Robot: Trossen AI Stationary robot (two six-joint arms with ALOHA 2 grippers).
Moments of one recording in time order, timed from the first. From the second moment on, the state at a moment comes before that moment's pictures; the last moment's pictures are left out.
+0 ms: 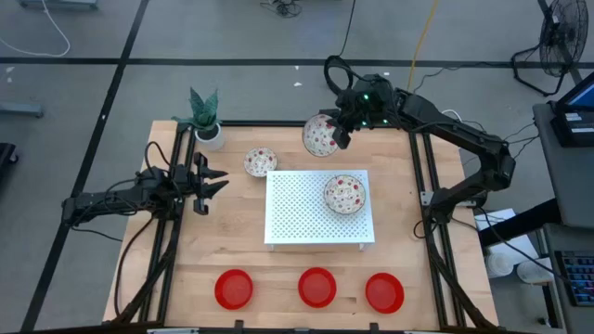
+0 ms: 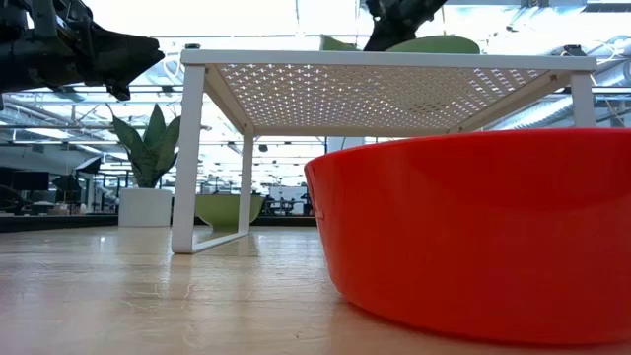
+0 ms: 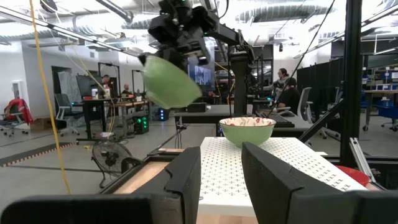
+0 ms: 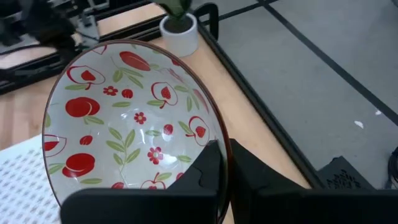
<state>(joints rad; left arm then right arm) 0.17 0.10 0.02 0.34 0.05 0.02 -0.48 1.46 1.54 -0.71 -0.11 0.04</state>
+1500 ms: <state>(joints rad) 0.17 0.10 0.02 0.34 0.05 0.02 -0.25 1.37 1.54 -1.09 -0.34 0.47</state>
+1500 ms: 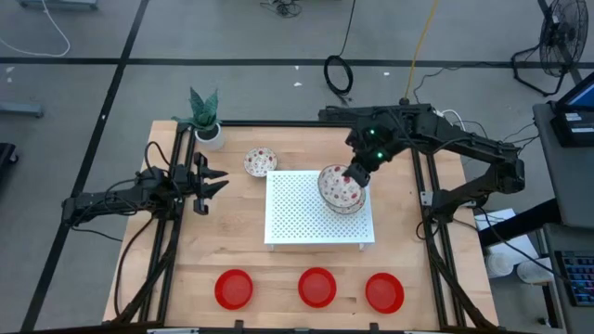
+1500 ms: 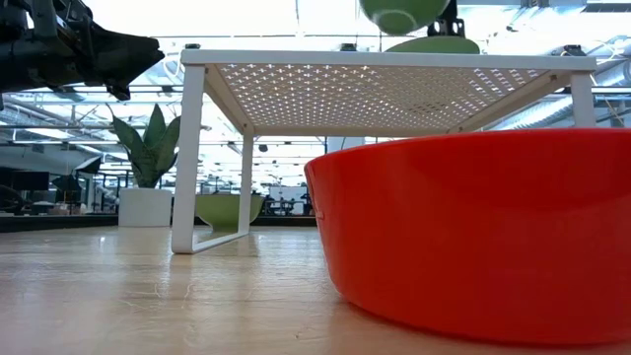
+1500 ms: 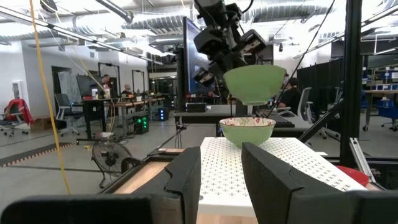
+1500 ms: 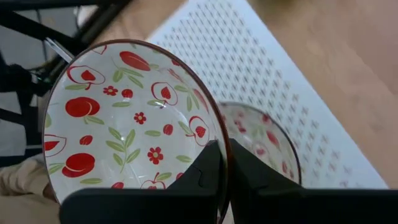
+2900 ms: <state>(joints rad) 0.17 0.10 0.02 0.34 0.05 0.02 -0.24 1.37 1.54 -1.21 -0.19 0.49</state>
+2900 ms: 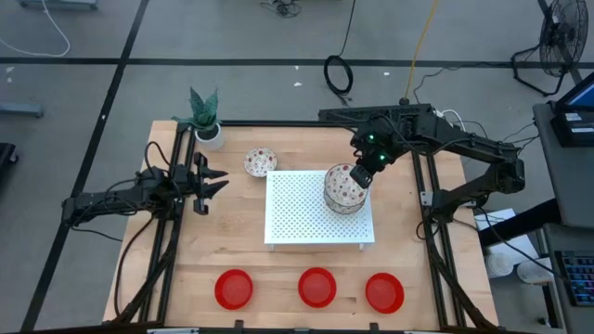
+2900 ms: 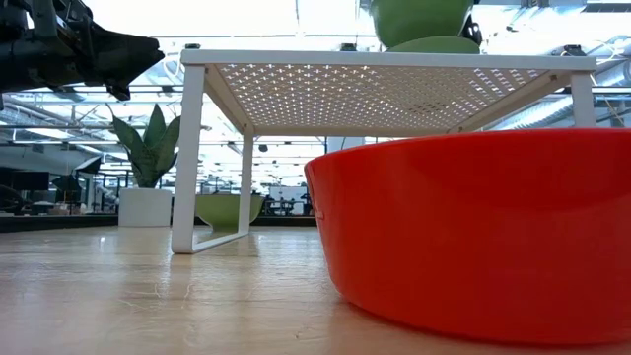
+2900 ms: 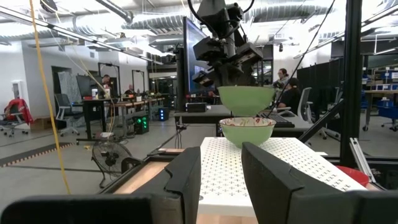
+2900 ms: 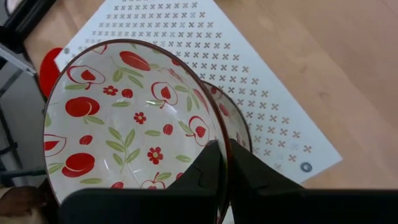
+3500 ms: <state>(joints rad) 0.17 0.10 0.02 0.34 0.05 0.02 -0.19 1.37 1.54 -1.22 -0.18 0.51</state>
